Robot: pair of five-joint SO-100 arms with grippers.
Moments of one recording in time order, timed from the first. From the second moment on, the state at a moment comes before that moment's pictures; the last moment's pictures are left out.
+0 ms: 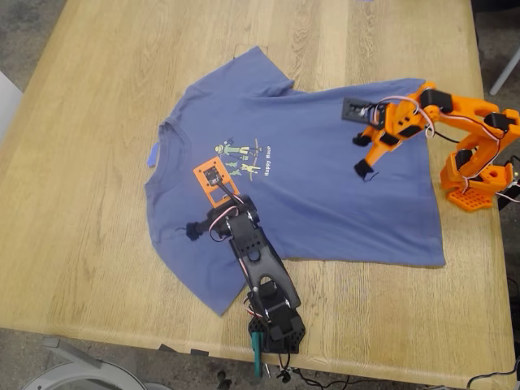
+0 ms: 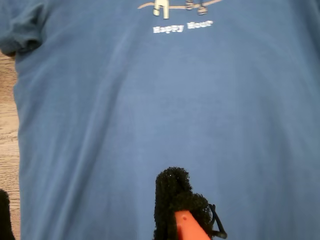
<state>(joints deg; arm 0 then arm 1) -26.5 134.6 108.5 71.5 -93.2 -10.2 107.1 80.5 71.4 -85.2</state>
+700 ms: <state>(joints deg) -38.7 103.4 112.6 20.9 -94.5 -14.3 78.3 54.9 63.2 -85.1</state>
